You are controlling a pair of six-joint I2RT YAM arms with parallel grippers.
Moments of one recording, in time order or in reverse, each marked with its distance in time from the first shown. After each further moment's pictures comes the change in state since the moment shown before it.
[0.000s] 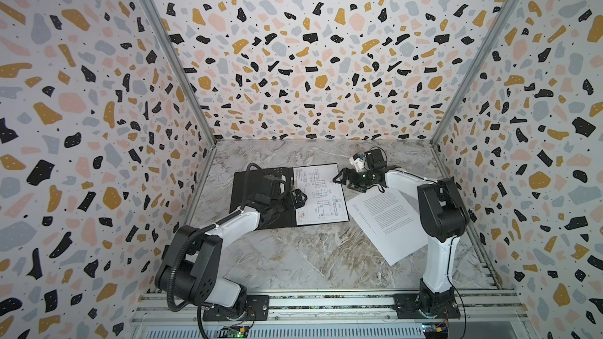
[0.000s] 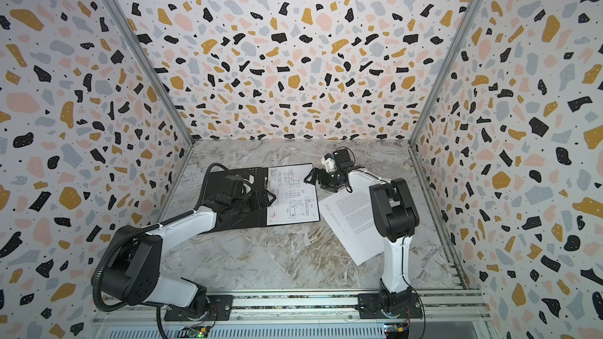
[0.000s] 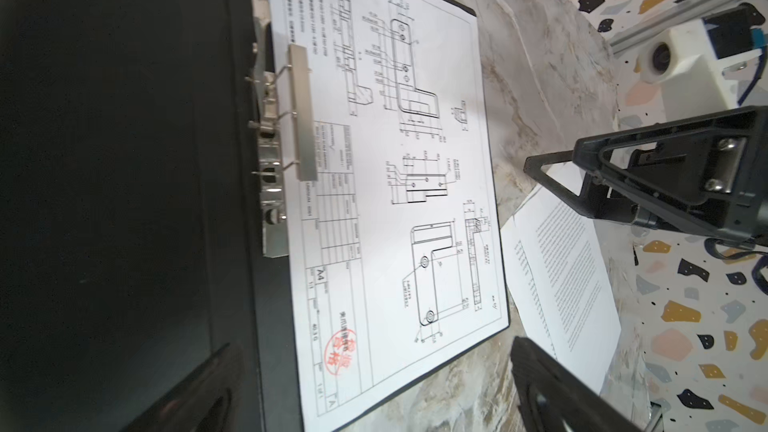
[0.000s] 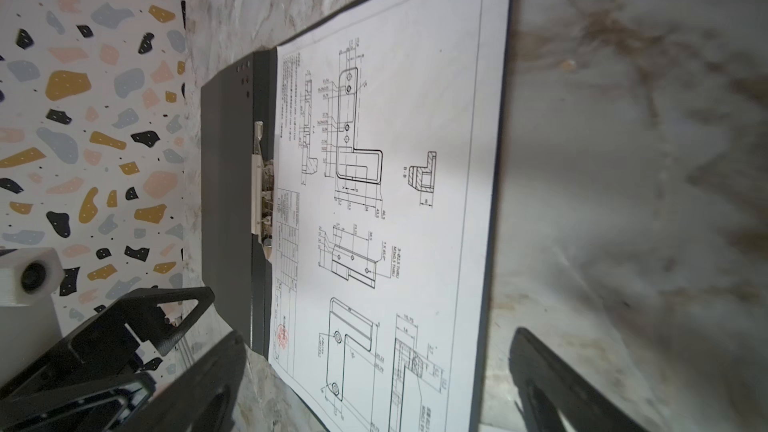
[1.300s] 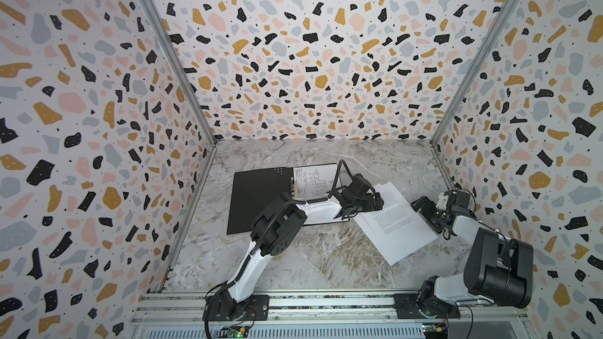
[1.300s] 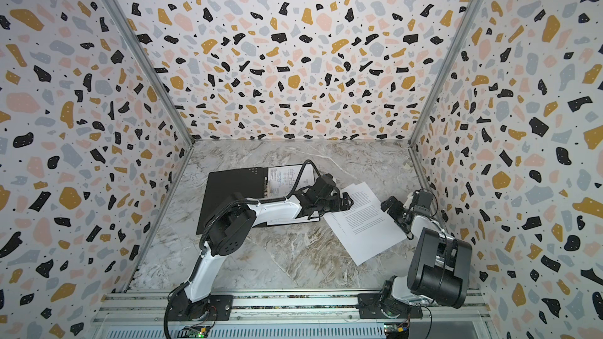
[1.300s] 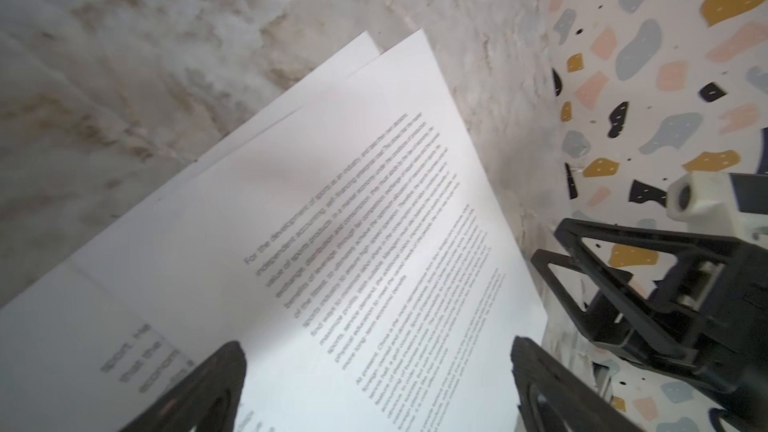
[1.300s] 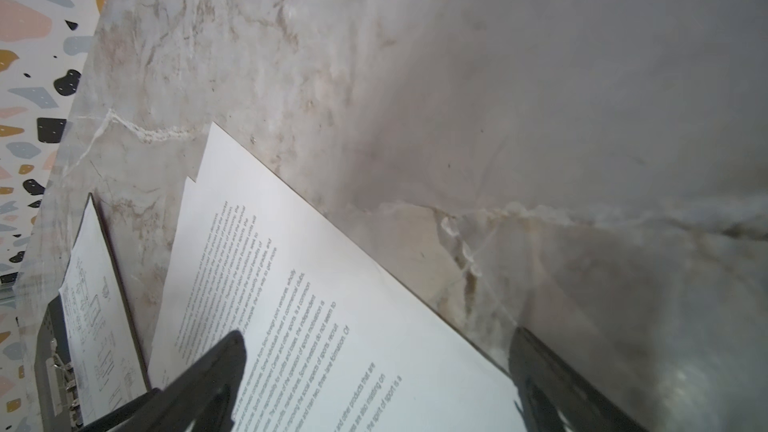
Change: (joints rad) left arm -0.542 0.758 0.807 -0.044 -0.140 -0.245; right arm -0.690 -0.548 -0.738 0.119 0.230 -0.048
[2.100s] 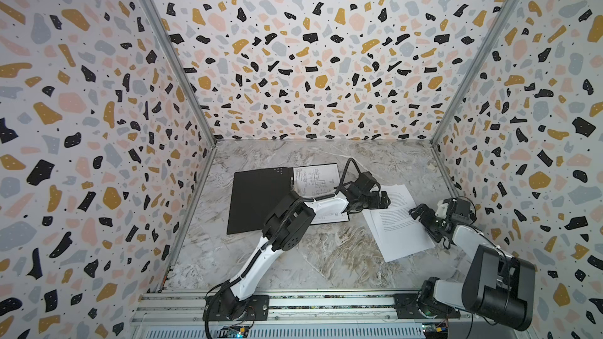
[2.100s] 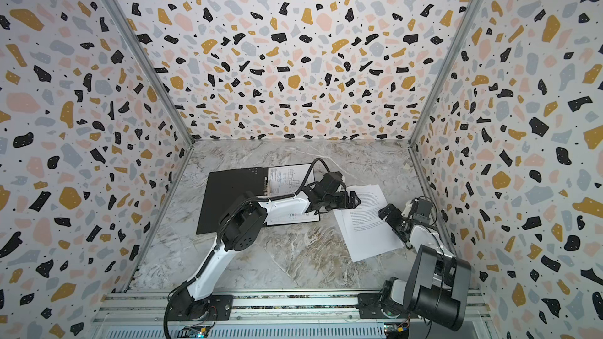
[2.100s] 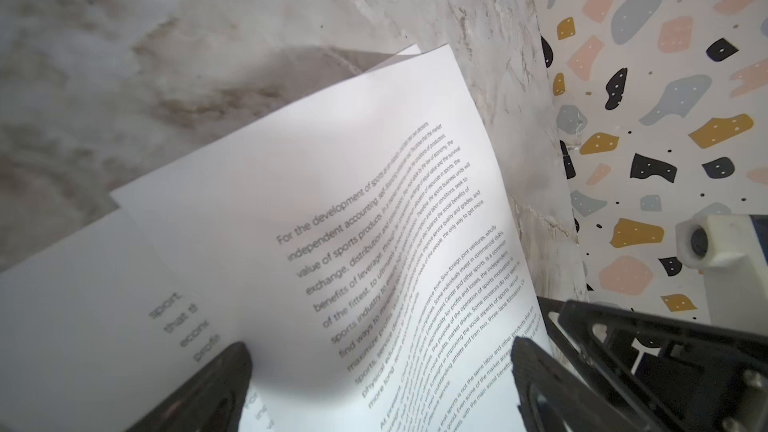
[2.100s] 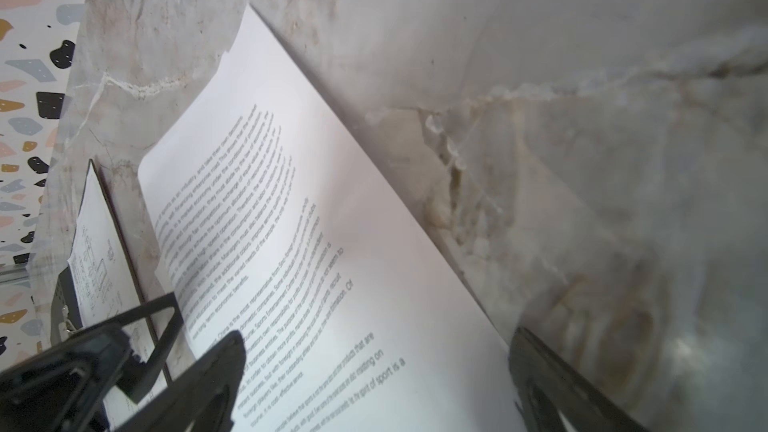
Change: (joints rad) left arm 0.019 0.182 0.267 -0.048 0.102 0.080; right arm -0.005 -0.164 -0.097 -0.109 -0.014 0.025
